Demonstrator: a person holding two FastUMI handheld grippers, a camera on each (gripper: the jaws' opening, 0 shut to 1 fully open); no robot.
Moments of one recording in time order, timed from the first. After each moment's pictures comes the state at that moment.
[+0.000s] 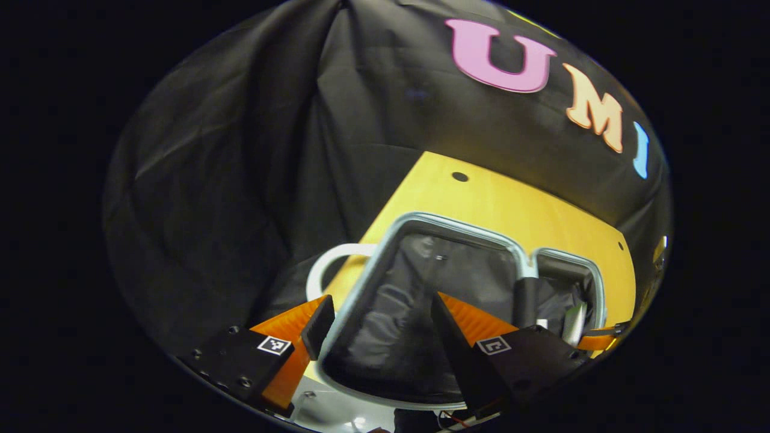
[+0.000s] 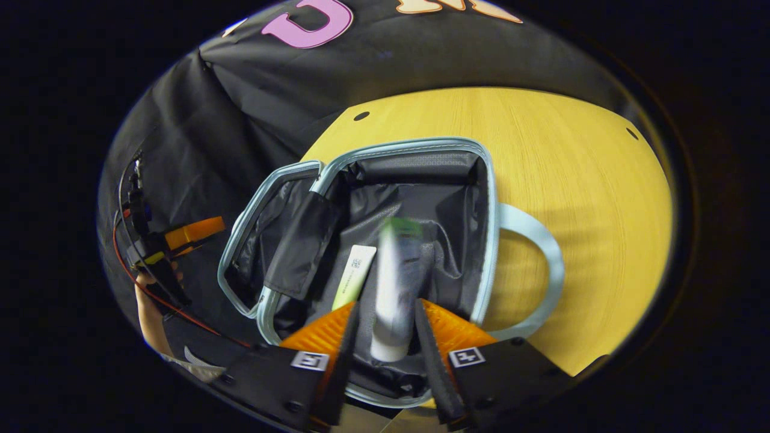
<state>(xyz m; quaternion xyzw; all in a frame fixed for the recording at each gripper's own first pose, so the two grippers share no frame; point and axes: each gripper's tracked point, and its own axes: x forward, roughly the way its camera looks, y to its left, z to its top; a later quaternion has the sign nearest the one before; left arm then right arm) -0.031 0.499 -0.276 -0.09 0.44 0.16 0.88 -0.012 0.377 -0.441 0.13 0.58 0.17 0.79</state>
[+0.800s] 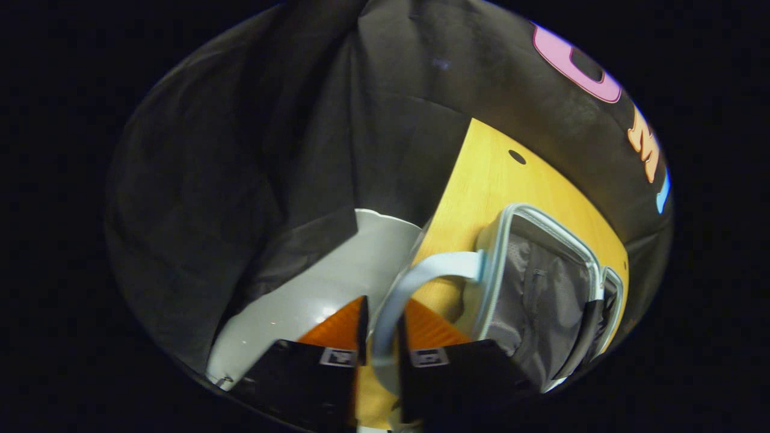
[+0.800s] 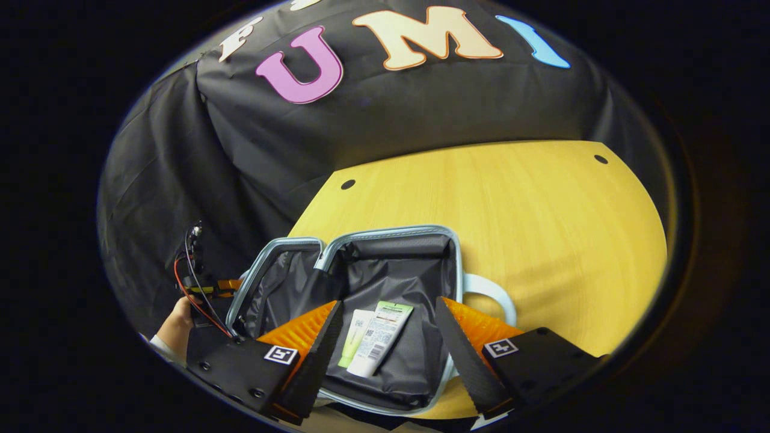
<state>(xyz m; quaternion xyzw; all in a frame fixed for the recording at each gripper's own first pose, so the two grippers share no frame) -0.019 0.586 -0.386 -0.17 0.53 0.15 0.82 0.051 0.343 -0.365 0.14 0.46 0.09 0.87</state>
